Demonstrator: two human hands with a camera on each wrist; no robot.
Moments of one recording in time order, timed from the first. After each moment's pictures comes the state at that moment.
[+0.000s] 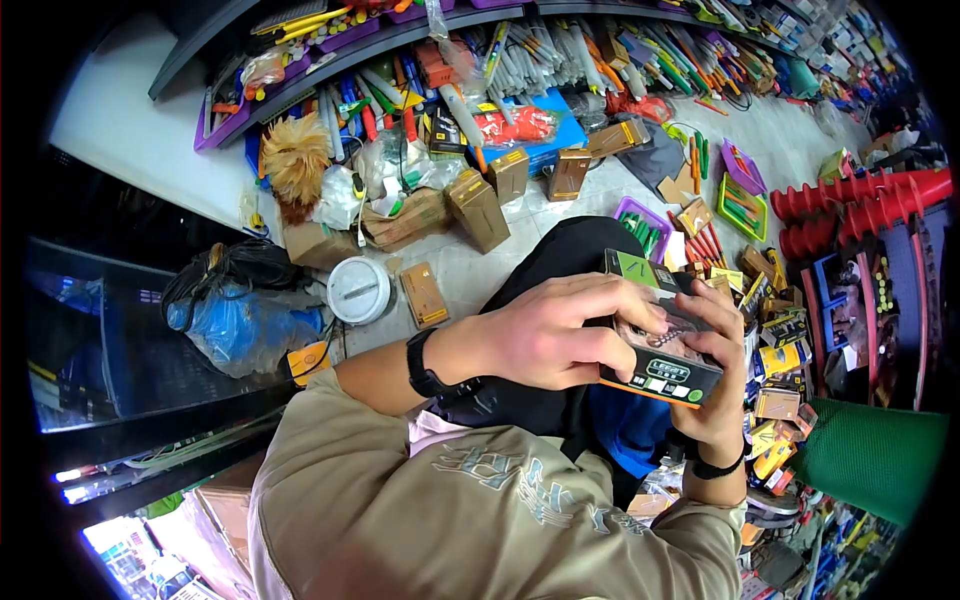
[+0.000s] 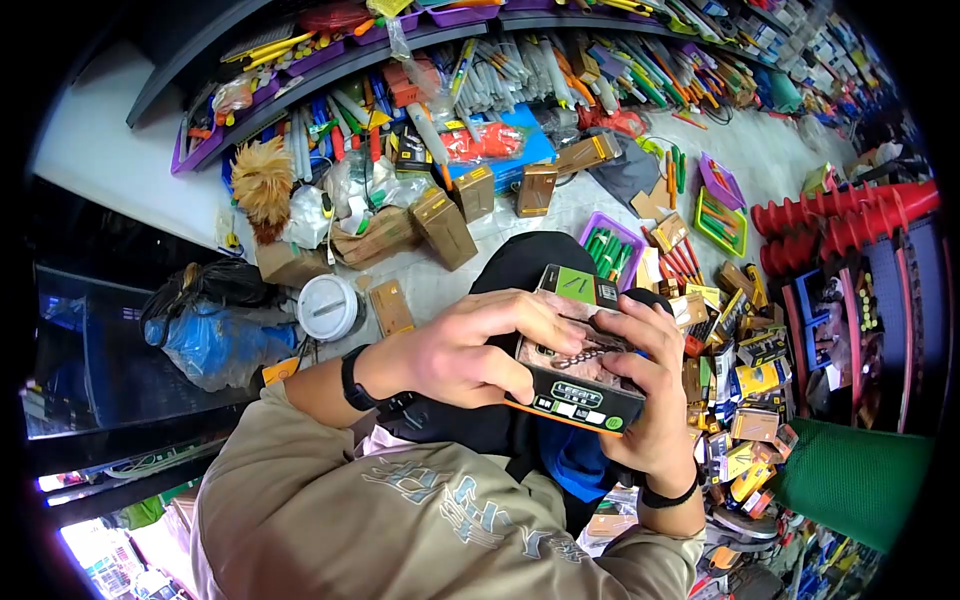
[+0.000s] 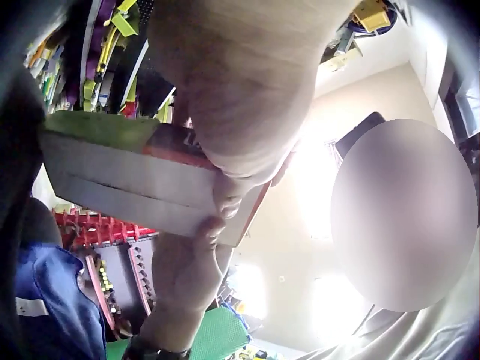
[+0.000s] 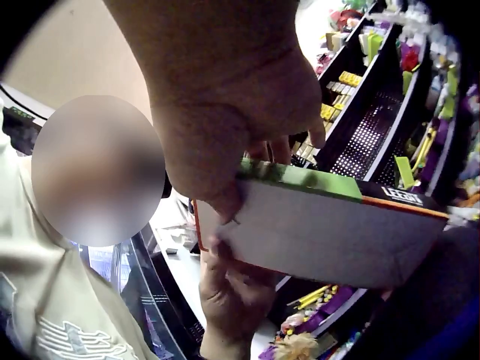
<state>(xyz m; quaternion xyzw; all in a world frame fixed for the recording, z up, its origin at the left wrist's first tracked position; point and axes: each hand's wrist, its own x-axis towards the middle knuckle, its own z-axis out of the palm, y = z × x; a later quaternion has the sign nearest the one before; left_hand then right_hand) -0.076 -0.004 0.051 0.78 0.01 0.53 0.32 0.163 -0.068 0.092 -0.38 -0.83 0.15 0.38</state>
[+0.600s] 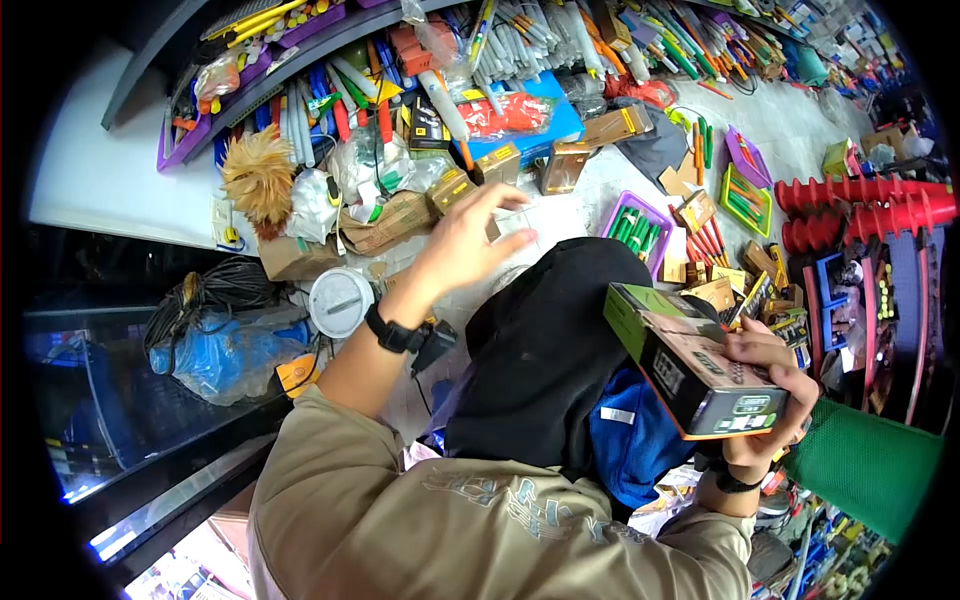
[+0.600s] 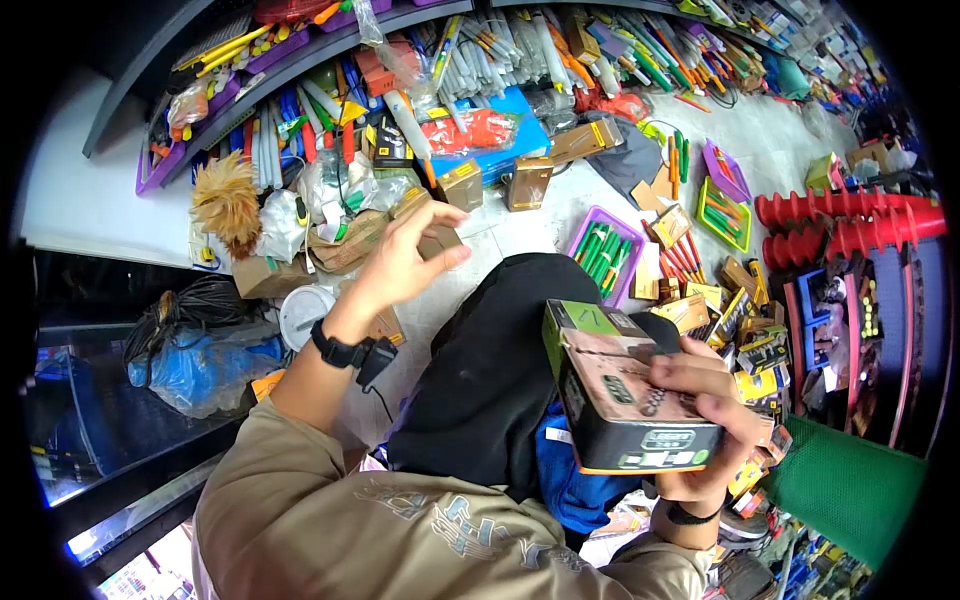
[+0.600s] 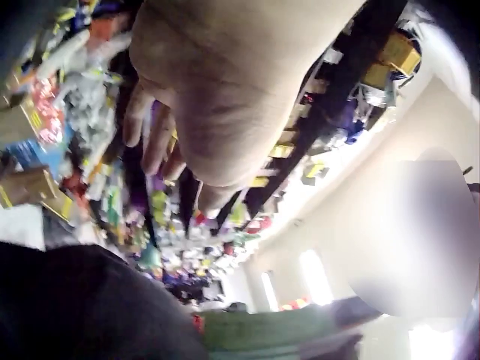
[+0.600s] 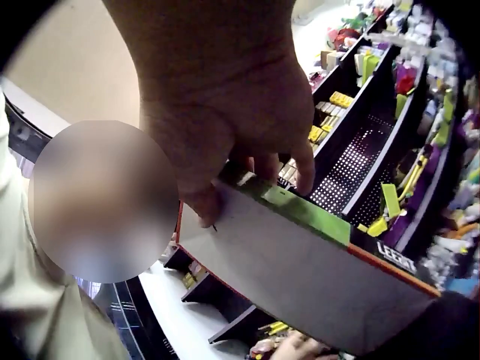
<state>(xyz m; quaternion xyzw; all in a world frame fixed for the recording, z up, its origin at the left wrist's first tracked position) -0.153 0.115 -0.052 0.75 0.45 0.35 0.35 0.183 -0.017 0.089 -0.38 -0.76 0.23 0.48</state>
